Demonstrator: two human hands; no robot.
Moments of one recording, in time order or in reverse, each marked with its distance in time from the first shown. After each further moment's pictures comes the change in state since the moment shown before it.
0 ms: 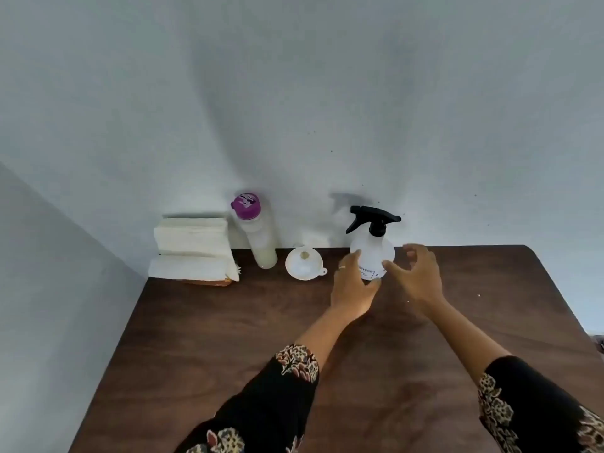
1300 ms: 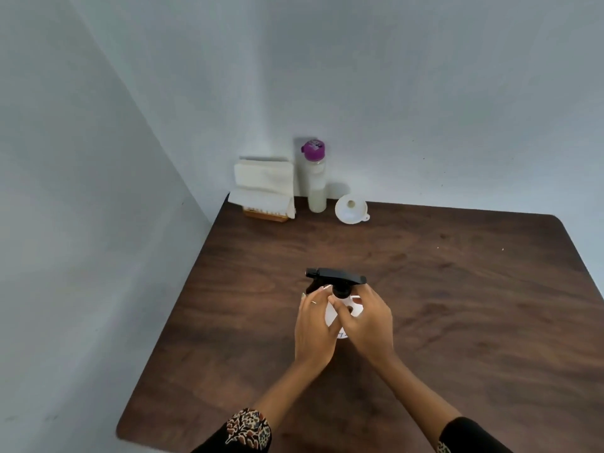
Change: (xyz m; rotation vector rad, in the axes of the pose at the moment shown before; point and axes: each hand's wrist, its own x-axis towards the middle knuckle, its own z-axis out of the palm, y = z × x) left_hand -0.246 -0.106 -0.045 0.026 0.389 0.020; right_hand -0.267 -0.016 0.061 0.068 -0.130 -0.482
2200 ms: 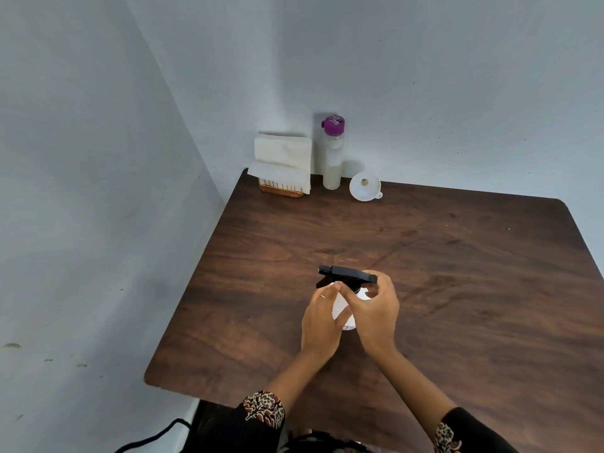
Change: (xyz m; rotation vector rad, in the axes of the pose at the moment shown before) left_hand -0.059 -0.012 -0.027 0.063 -0.082 -0.010; right_hand -0.054 -0.045 0.011 0.263 0.163 0.300
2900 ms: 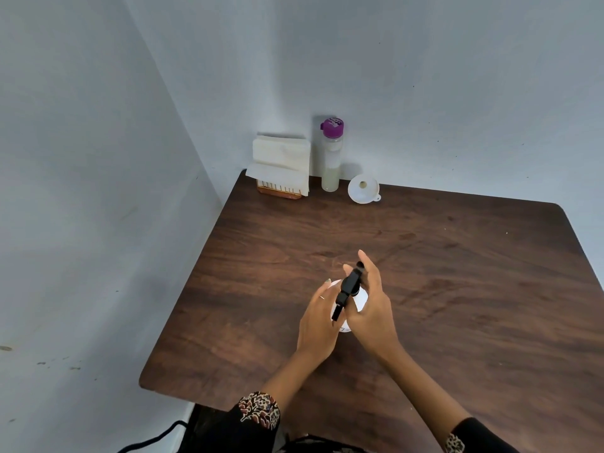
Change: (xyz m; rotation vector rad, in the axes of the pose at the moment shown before) left_hand 0.003 0.003 -0.005 -0.095 -0.049 0.005; right_hand 0.004 -0.001 -0.014 -0.056 -0.347 -0.154
